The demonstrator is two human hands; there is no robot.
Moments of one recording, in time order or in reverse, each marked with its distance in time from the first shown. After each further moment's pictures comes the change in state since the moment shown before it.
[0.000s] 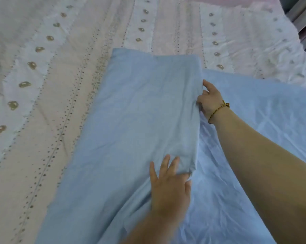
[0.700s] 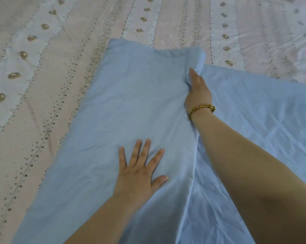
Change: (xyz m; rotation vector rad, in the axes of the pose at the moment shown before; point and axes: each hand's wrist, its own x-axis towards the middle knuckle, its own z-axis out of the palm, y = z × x) left_hand 0.035 -0.057 0.018 0.274 -0.092 0.010; right_hand 0.038 0.026 0.016 -0.652 0.068 -0.288
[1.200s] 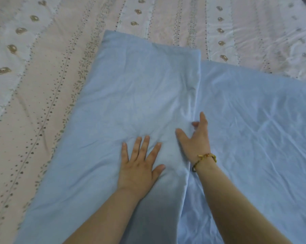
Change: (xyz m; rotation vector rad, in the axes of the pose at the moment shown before) left_hand 0.018 0.004 0.024 0.044 0.224 -0.065; right_hand -0.101 0.028 0.014 0.329 -0.119 0.289
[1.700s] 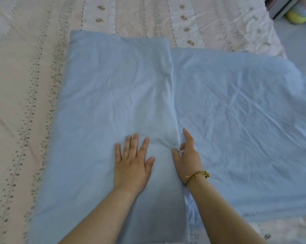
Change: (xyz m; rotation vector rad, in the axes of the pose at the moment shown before) left_hand -0.028 0.012 -0.017 0.054 -0.074 0.073; right_hand -0.089 0.034 -0.010 -0.069 -0.009 0.130
